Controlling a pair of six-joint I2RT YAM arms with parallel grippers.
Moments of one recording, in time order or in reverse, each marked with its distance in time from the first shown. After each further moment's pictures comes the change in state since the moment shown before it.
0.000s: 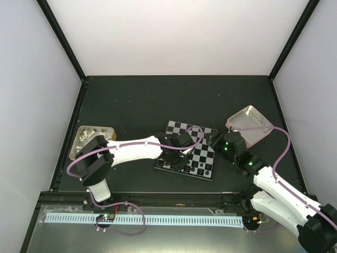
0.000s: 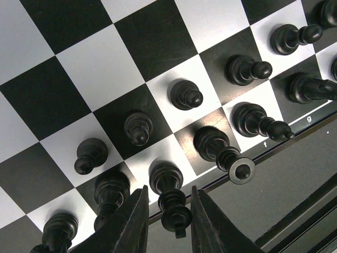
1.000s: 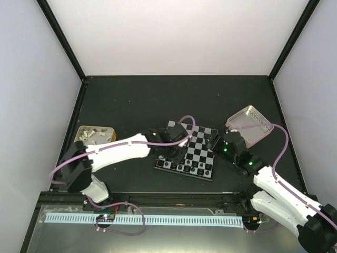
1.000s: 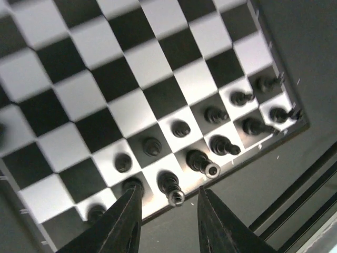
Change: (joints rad) left arm 0.020 -0.117 0.016 0.004 -0.036 -0.007; right arm 0.000 -0.002 -0.003 -0.012 -0.021 -0.117
